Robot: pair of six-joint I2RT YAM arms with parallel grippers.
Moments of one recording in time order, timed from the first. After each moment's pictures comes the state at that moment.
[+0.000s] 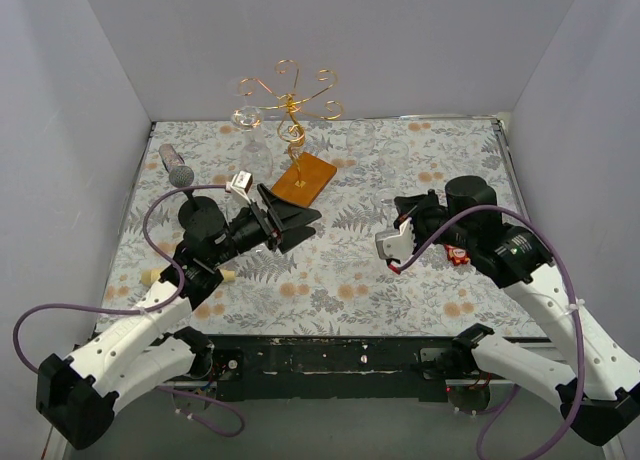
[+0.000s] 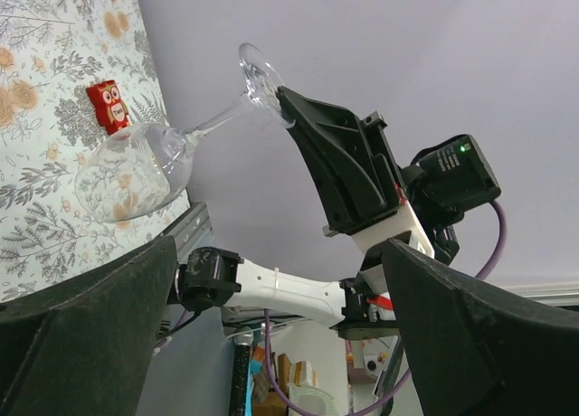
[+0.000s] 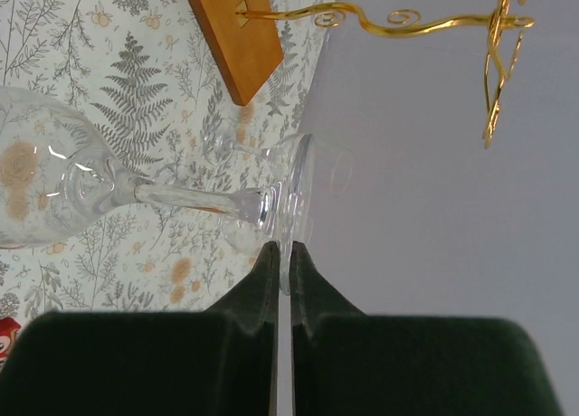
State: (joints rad) left arm -0.60 0.85 0.65 0.23 0.42 -1.36; right arm 0.62 0.91 1.11 -0.72 -0.28 -1.52
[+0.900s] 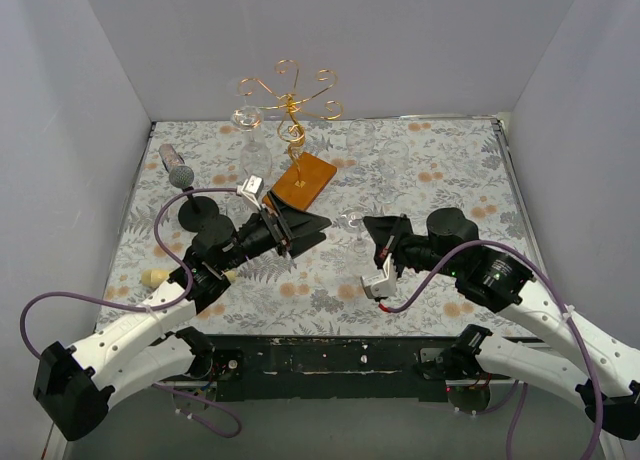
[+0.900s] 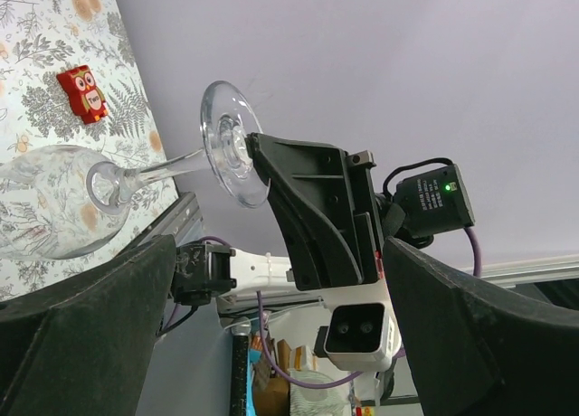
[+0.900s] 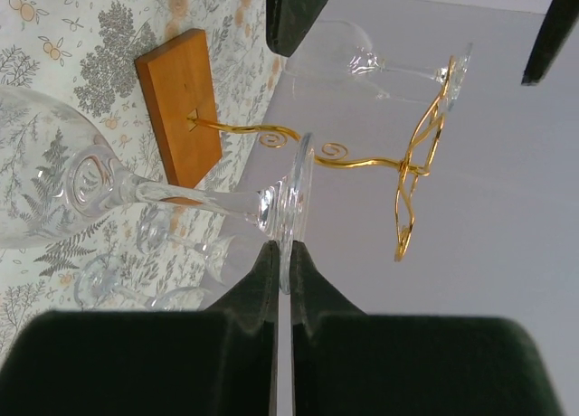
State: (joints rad) left arm -0.71 0.89 0.62 0.33 0.35 -1.36; right arm 0.88 0.81 0.88 -0.44 -0.24 -1.63
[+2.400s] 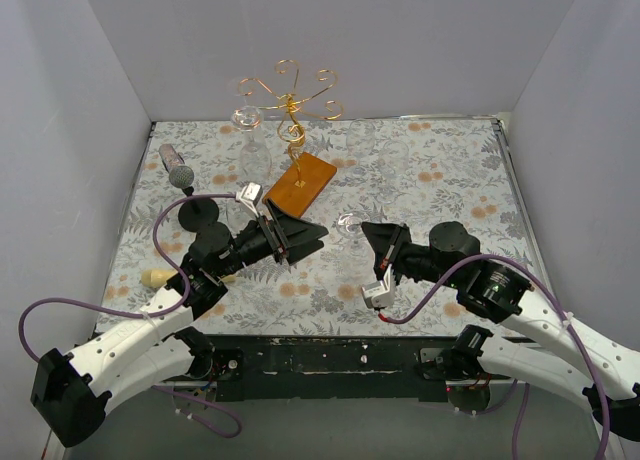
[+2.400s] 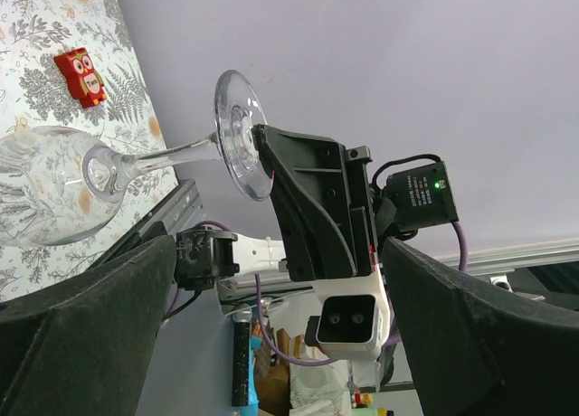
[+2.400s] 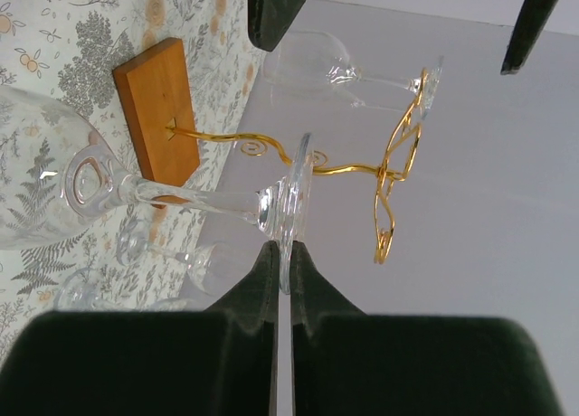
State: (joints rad) left arm -0.71 0.84 0.56 0.35 0.38 -1.37; right arm 0.95 0.74 0.78 -0.31 -0.19 -1.64
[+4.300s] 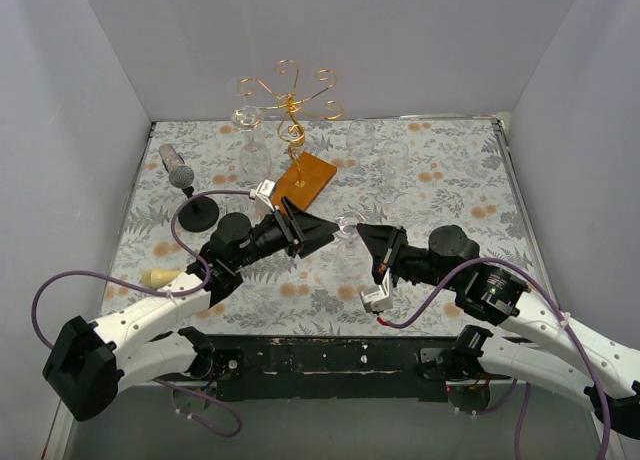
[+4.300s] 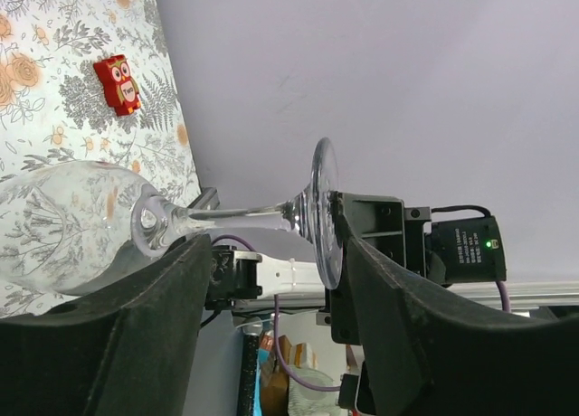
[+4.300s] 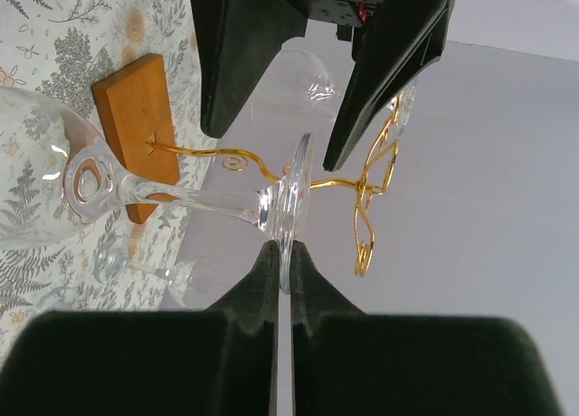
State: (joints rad) left arm -0.72 1.02 0.57 0.44 0.35 -1.37; right arm 0.97 0.73 0.74 -0.24 -0.20 -1.66
